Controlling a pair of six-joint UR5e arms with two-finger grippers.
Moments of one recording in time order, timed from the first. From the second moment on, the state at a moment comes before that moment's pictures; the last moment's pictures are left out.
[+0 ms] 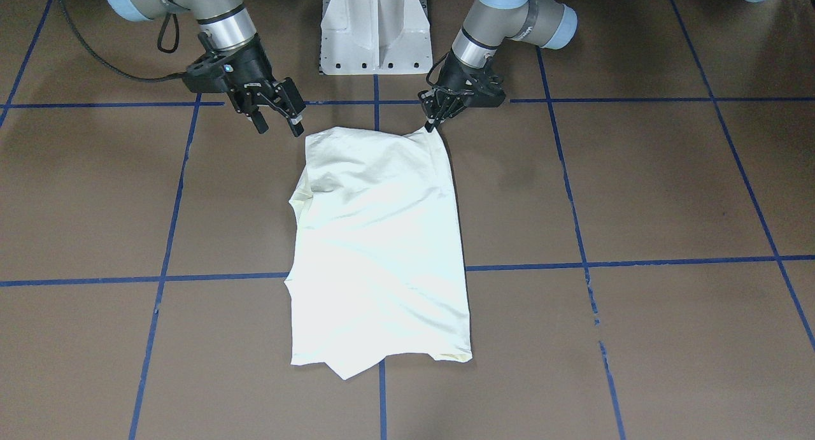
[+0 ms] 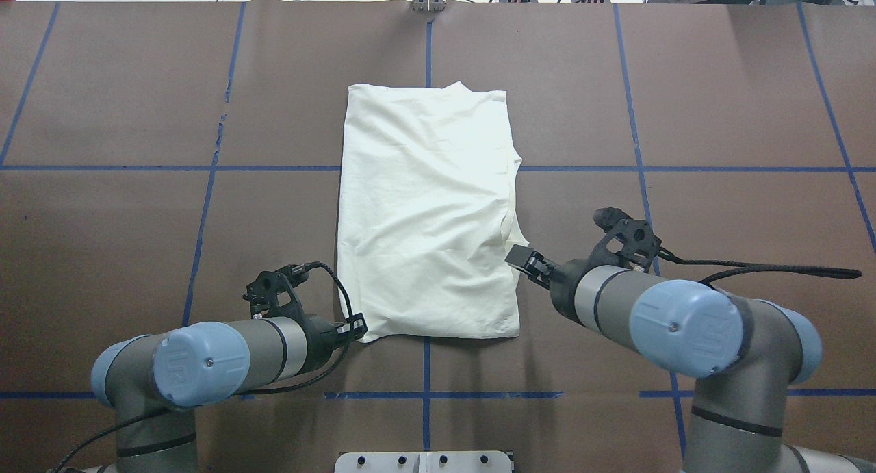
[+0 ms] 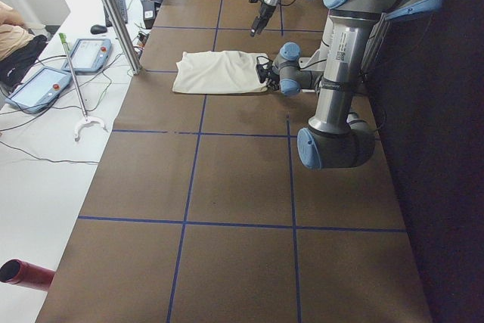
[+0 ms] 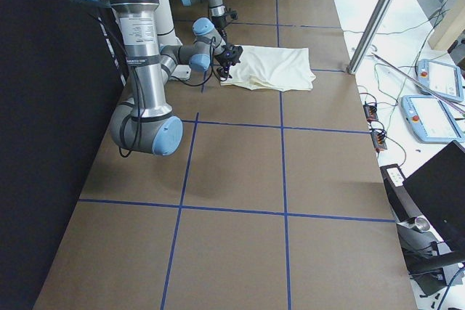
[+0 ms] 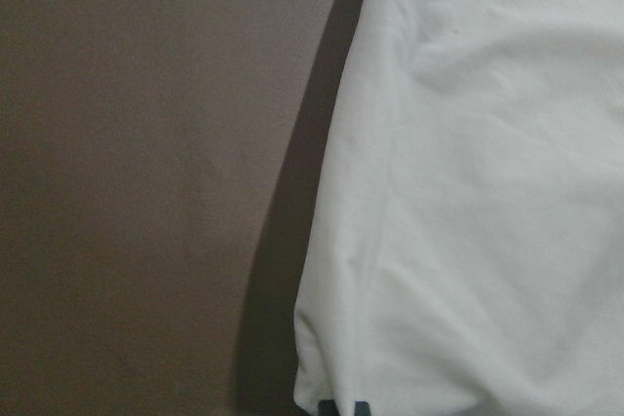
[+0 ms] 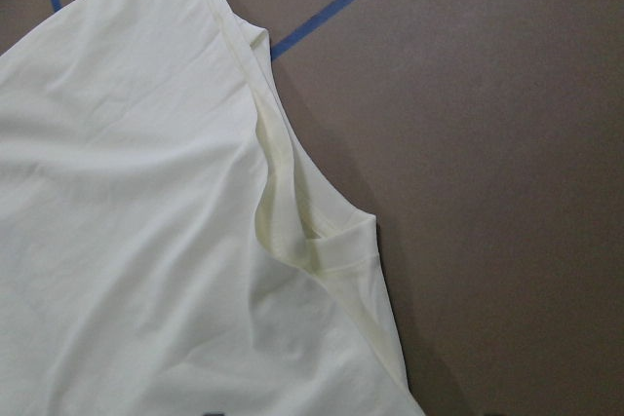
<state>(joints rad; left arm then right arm) -0.24 -1.88 -1.84 -2.17 -1.54 -1.78 0.31 -1.31 2.06 -1.28 1.43 1.93</state>
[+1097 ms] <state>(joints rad) -0.25 -1.89 -1.85 -2.17 -1.52 -1.78 0.20 -1.13 1.86 -1.44 1.34 2.19</state>
